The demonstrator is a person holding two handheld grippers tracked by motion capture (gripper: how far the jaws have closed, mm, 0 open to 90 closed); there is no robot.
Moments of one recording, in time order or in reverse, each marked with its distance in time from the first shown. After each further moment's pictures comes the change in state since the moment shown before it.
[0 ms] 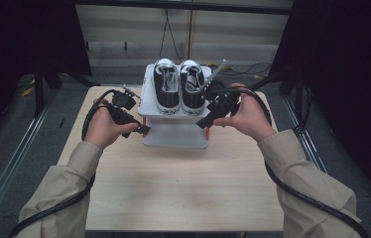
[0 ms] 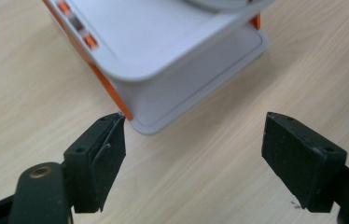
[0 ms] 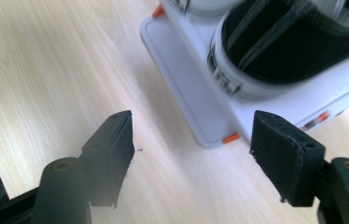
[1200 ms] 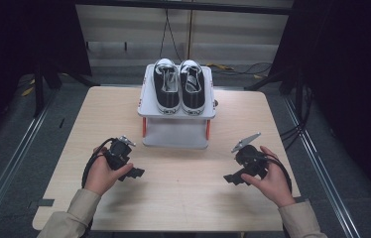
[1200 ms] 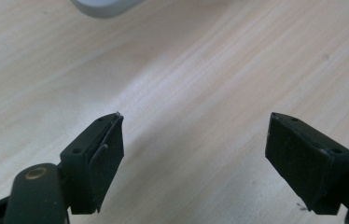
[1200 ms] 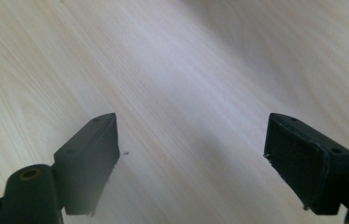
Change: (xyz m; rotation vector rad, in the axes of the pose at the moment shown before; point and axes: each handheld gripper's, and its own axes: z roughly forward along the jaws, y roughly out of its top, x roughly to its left) left arm -0.010 -0.114 0.071 0.062 -0.061 0.013; right arm 0.028 -0.183 0.079 0.025 0.019 0.220
